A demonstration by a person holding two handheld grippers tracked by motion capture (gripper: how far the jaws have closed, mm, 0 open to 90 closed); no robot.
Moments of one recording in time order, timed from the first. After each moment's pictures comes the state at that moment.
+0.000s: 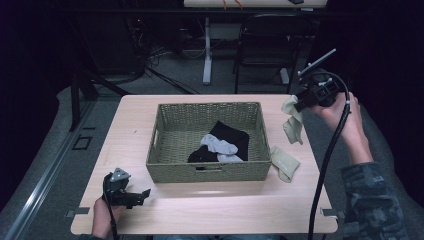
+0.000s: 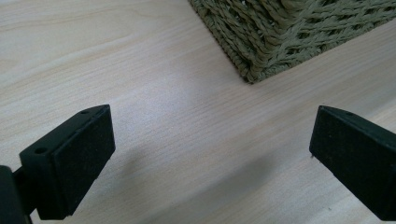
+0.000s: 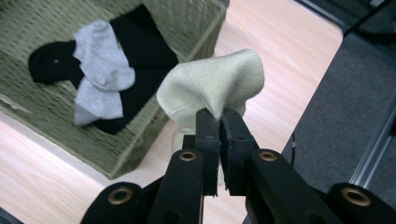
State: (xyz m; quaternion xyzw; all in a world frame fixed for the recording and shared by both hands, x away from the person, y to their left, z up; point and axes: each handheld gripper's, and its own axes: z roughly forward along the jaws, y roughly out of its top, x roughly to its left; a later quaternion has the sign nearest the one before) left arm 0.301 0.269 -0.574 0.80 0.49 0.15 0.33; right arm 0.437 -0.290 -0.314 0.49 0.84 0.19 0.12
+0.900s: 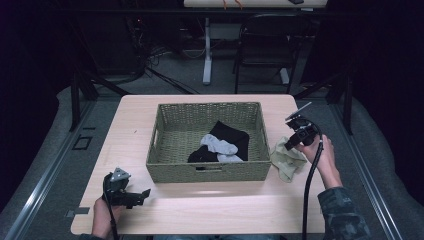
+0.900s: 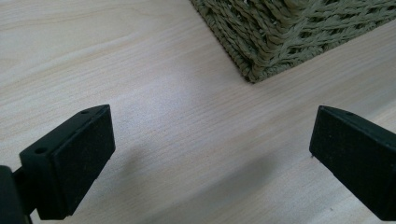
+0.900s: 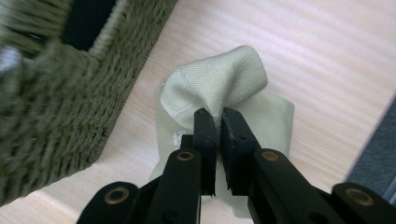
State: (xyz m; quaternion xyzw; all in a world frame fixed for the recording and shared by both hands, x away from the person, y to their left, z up) left arm 0.302 0.269 -0.574 0.80 0.48 0.15 0.33; right arm 0.451 -0.303 -0.484 0.54 0.83 0.14 0.04
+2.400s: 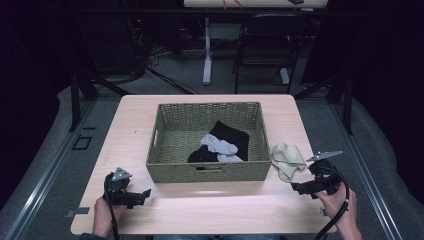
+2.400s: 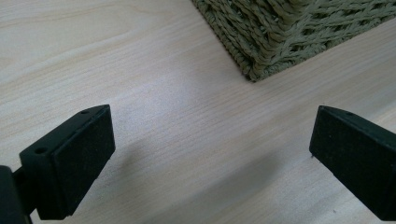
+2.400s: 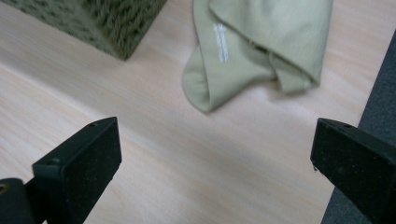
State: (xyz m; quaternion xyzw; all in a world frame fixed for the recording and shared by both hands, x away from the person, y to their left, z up) left arm 0.304 0.267 -0.575 0.80 0.48 0.15 0.32; right arm 0.305 -0.331 -0.507 0.52 0.82 0.23 0.12
